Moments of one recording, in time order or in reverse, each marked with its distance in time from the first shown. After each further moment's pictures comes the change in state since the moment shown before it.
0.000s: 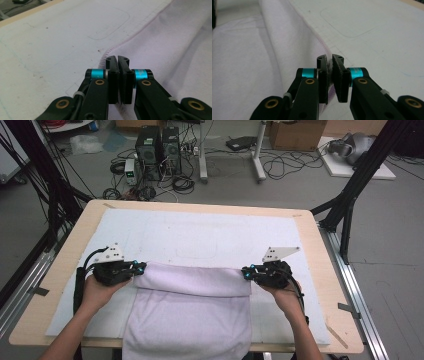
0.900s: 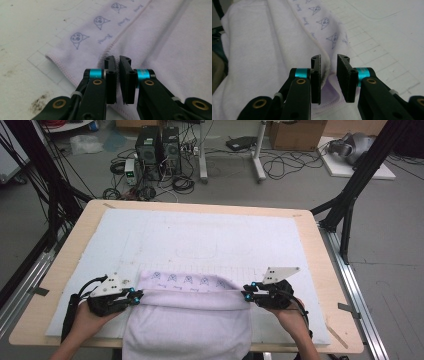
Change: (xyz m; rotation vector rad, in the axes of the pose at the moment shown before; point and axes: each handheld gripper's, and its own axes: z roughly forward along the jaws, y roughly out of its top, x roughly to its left) left arm -0.044 -0.039 -0.009 0.083 -0.073 0.075; right arm 0.031 -0.032 -0.003 0.048 0.045 -0.054
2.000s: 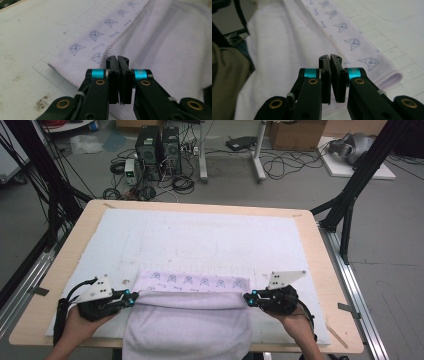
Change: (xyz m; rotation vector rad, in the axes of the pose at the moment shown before) left arm -0.022 0.001 -0.042 -0.070 -0.007 0.024; right arm 0.017 -0.002 -0.020 -0.034 0.096 0.006
